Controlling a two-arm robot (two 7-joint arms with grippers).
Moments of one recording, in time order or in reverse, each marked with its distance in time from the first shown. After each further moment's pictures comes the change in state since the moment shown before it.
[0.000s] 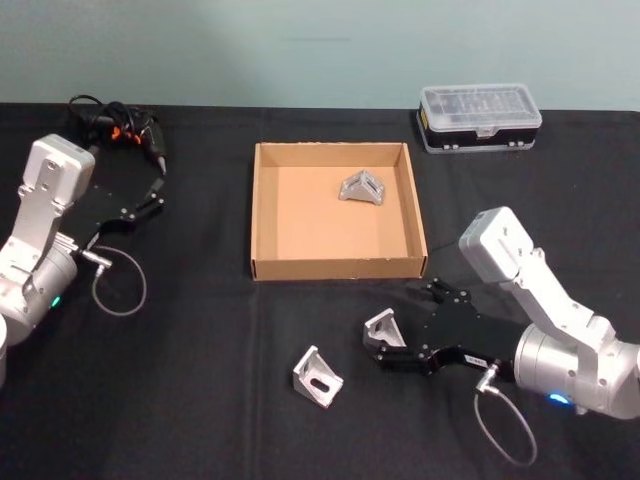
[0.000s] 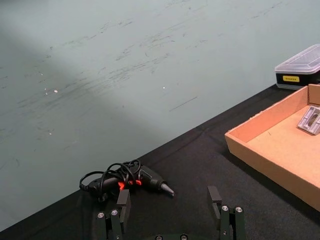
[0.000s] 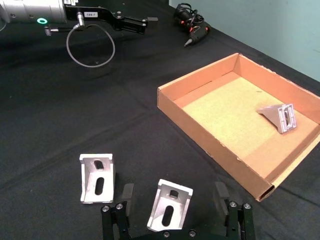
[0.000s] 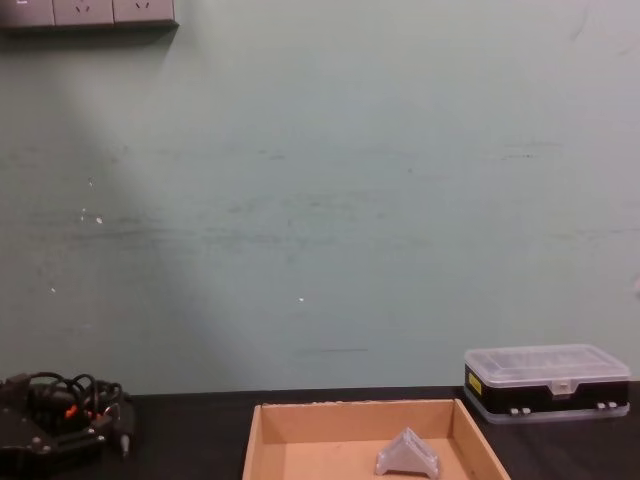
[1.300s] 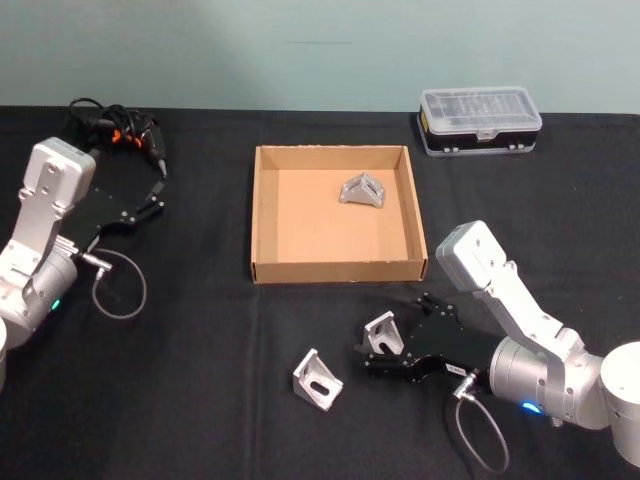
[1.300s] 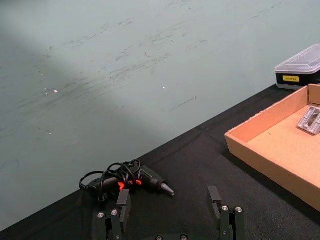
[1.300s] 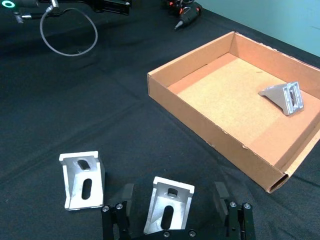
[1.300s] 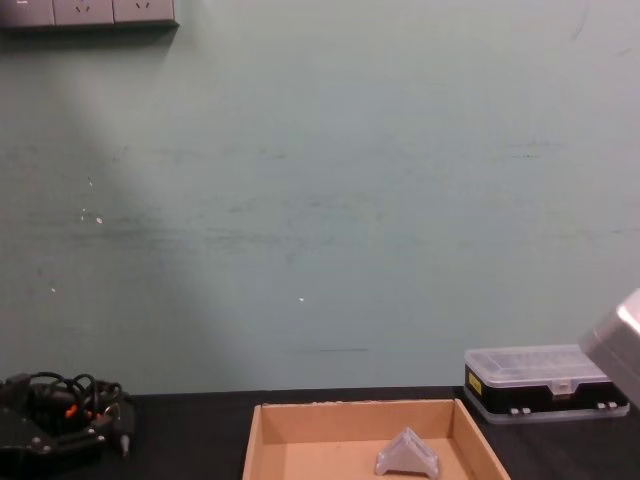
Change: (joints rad) left arm 0.000 0.000 0.000 0.000 0.000 0.000 0.000; right arm -0.001 -0.103 0.003 0.076 -0.062 0.032 -0.021
